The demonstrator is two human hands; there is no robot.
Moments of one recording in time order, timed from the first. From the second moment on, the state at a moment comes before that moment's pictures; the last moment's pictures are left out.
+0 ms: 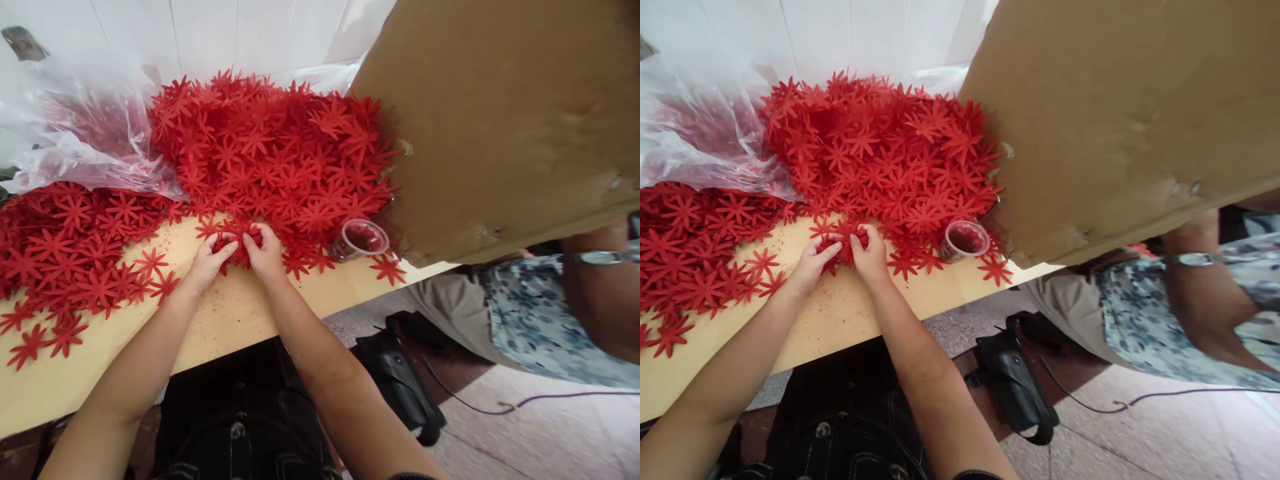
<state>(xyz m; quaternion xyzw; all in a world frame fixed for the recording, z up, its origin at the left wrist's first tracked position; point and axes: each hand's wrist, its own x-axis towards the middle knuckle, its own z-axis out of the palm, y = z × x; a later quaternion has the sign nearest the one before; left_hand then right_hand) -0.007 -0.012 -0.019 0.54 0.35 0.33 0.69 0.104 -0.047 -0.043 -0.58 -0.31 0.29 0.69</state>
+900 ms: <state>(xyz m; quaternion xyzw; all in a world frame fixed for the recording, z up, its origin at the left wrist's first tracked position) -0.005 -0.013 -0.020 0.57 0.36 0.32 0.67 0.107 -0.045 -0.049 -0.58 -0.32 0.28 0.69</state>
